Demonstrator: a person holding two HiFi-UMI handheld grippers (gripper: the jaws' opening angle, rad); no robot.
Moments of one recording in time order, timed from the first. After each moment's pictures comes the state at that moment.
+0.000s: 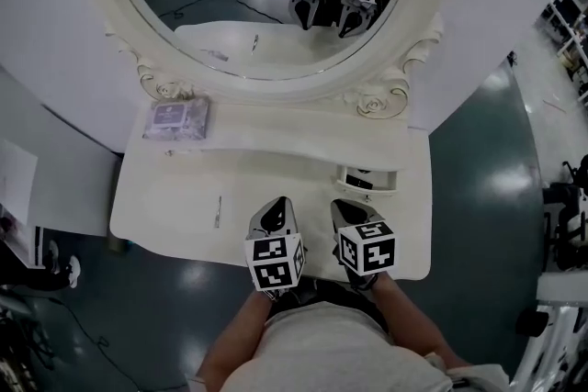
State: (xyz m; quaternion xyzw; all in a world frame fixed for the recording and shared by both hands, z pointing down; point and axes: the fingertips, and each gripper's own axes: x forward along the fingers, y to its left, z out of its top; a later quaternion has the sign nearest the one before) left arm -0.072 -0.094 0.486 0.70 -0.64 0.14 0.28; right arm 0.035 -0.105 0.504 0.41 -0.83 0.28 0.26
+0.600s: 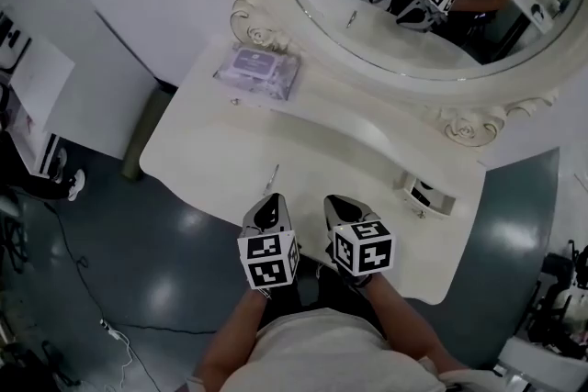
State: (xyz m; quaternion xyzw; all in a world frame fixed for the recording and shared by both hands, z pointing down) left arm -0.212 -0.019 0.519 0.57 -0.74 0.13 0.33; right arm -0.116 -0.066 0.530 0.26 -0.87 0.28 0.30
